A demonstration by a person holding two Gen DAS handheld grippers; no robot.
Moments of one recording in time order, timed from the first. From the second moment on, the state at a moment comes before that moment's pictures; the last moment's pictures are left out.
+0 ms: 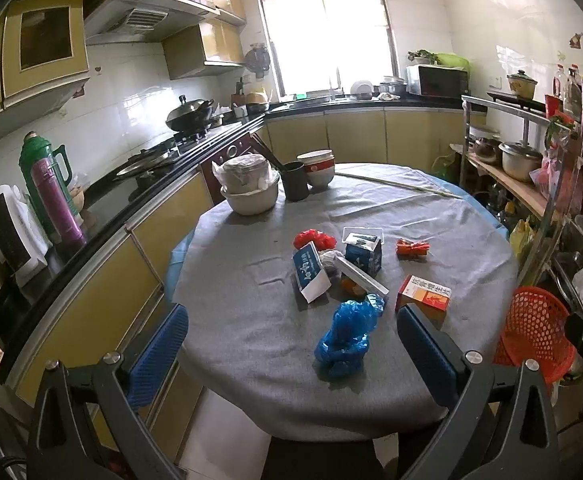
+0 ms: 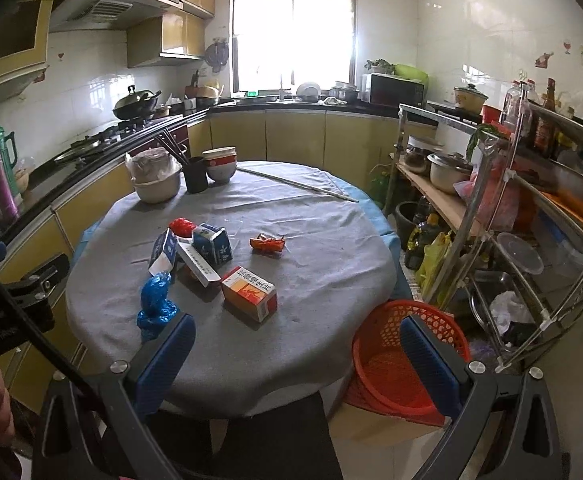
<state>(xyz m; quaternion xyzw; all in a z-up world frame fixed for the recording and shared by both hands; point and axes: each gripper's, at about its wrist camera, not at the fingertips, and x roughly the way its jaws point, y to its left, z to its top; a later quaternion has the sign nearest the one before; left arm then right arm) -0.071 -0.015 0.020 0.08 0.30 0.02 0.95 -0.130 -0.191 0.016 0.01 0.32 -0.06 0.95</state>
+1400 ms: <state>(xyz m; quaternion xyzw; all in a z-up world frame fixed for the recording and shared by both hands) -0.060 -0.020 -0.003 0.09 0.33 0.02 0.94 -0.110 -0.199 -0.004 0.02 0.33 -0.05 0.94</state>
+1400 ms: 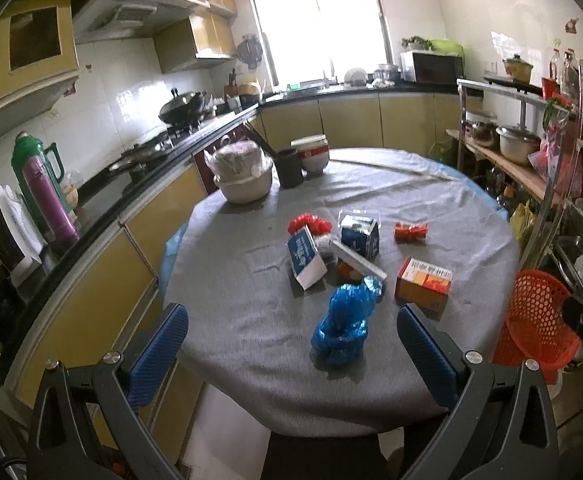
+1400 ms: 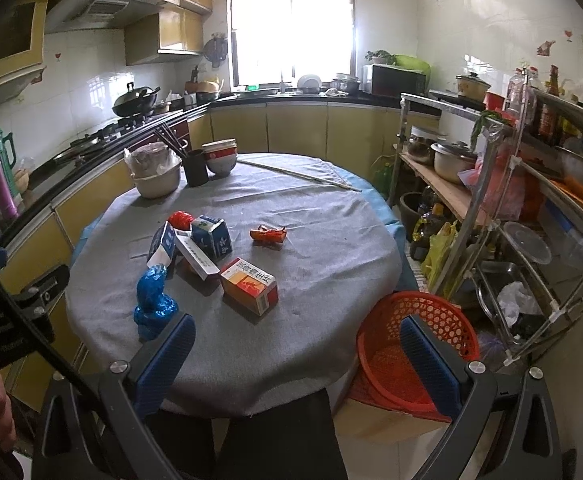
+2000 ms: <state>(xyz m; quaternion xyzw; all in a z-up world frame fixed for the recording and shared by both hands) 0.049 -0.010 -0.107 0.02 0.48 -0.07 0.87 0.073 -0.216 -0.126 0.05 0.44 0.16 0.88</state>
